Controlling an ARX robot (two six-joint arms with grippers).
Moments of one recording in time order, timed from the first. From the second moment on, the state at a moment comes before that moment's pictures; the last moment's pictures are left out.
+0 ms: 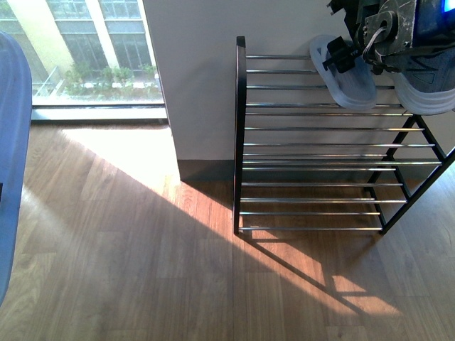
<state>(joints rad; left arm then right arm) -0.35 1.30 0.30 0.50 -0.64 0.15 0.14 2.80 2.22 0.21 0.46 -0.52</state>
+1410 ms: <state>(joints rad) -0.35 1.30 0.30 0.50 -0.64 0.15 0.12 1.55 0.35 1.18 0.11 -0.01</state>
